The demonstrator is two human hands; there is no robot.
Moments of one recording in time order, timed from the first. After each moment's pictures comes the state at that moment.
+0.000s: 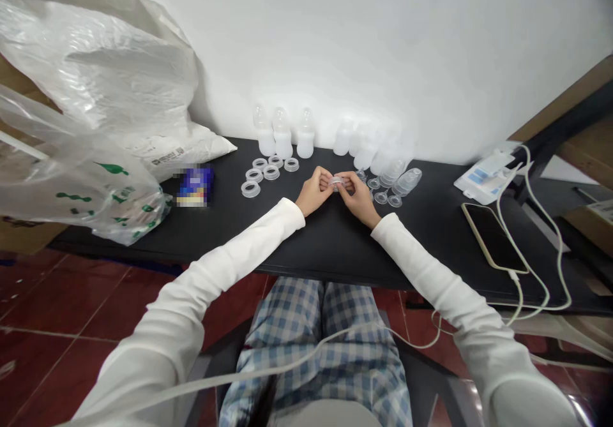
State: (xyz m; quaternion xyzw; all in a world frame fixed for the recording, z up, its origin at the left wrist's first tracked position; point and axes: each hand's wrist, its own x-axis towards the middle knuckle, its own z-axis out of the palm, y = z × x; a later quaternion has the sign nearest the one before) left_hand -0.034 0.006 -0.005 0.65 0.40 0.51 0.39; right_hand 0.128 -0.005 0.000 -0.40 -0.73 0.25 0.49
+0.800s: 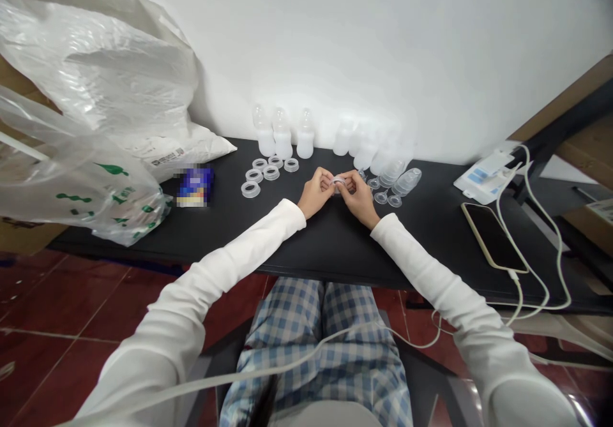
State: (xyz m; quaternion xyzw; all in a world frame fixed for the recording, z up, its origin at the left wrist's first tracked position) left_hand -0.029 0.001 -0.002 0.62 0.40 0.52 0.42; right_hand 0.125 -0.009 0.004 -0.43 -0.71 0.22 0.51
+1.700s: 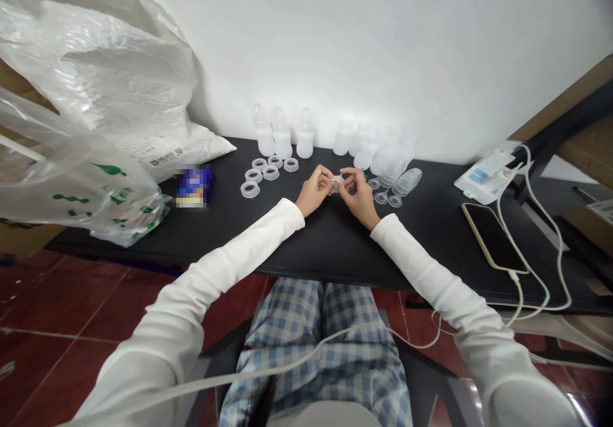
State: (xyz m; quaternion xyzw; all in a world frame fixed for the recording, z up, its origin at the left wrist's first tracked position) left_hand -0.033 0.006 -0.003 0.62 0.37 0.52 0.47; right_hand 0.127 -0.010 0.004 -0.43 -0.72 0.20 0.51
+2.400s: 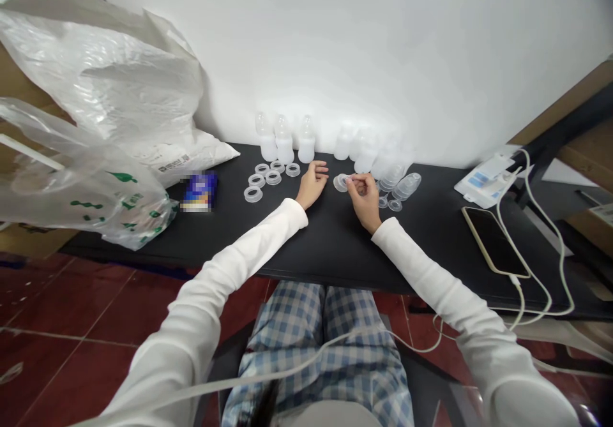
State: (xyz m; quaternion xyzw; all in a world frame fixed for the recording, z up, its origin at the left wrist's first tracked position) left_hand -0.035 0.048 -0.011 0.59 0.45 0.54 0.39; right_hand 0.126 -0.010 0.003 -0.45 -0.62 0.21 0.61
